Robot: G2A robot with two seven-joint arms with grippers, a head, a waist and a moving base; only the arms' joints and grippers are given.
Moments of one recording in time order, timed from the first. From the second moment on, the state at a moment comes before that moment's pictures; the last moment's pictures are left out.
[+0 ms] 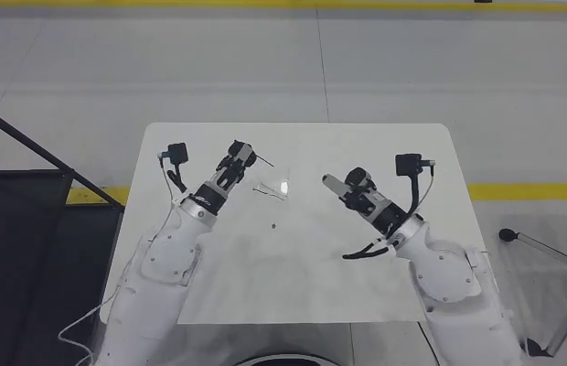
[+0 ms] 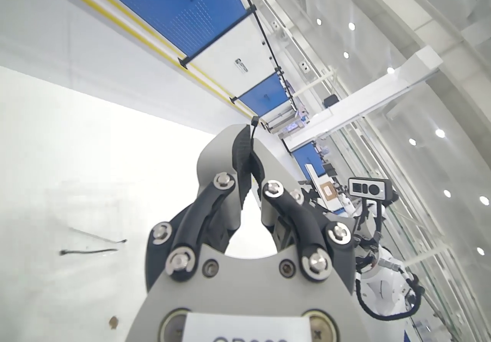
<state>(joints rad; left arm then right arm) 1.28 -1.30 -1.40 -1.75 0.26 -0.20 -0.22 -1.23 -1.21 1.30 -1.95 -0.40 -0.06 0.52</state>
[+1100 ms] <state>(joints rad) 1.56 -1.28 -1.71 -1.85 0.21 -0.11 -0.18 -0.83 -1.28 0.83 -1.71 -0.81 -0.06 0.66</state>
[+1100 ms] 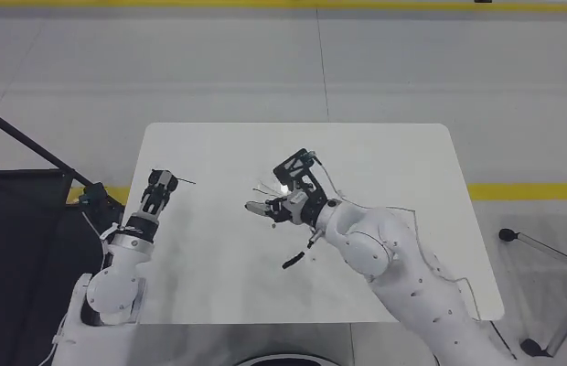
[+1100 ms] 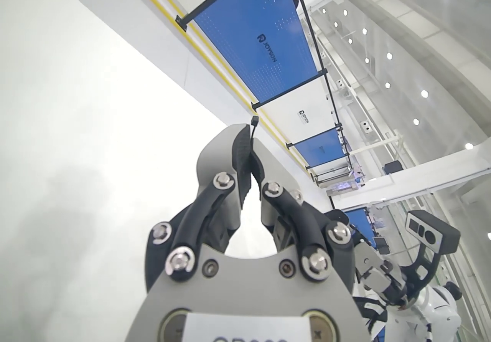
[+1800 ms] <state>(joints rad) 1.61 -1.28 -1.72 -1.86 0.18 -0.12 -0.17 -0.64 -1.38 0.62 -1.51 -0.92 0.02 0.68</state>
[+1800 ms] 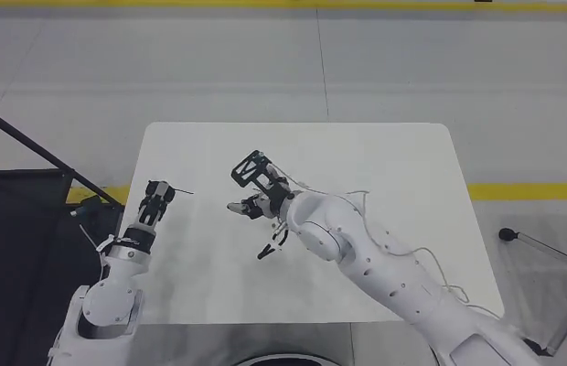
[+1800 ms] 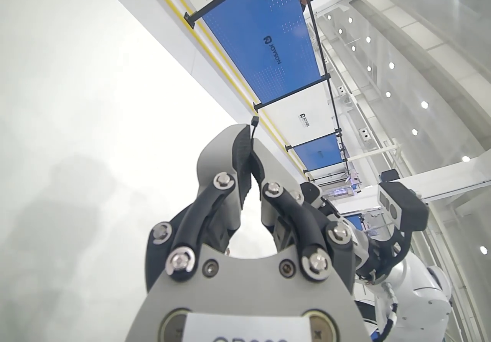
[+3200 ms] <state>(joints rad) 1.62 -1.28 -1.75 -1.85 0.14 -0.09 -0.14 -0.17 -1.90 0.36 -0.49 -0.68 0.14 0.98</state>
